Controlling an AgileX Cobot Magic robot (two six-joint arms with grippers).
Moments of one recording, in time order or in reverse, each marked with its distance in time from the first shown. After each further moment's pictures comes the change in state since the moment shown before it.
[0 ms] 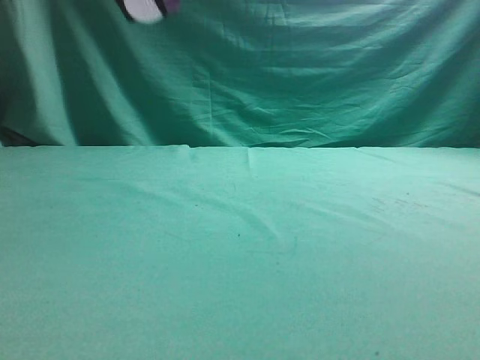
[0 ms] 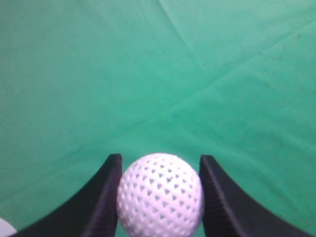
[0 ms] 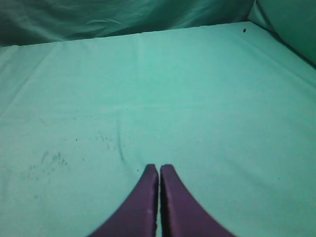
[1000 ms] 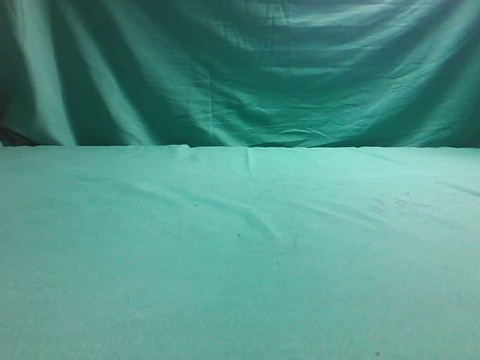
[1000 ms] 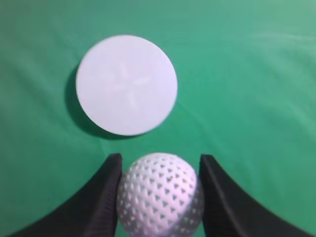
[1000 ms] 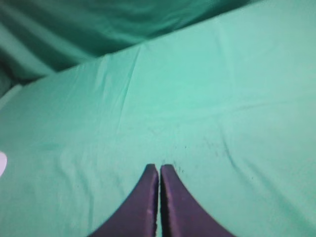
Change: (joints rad) left arm 0.379 -0.559 0.684 0.182 -0.170 -0.181; right arm 0.030 0.304 -0.316 0.513 0.180 -0.204
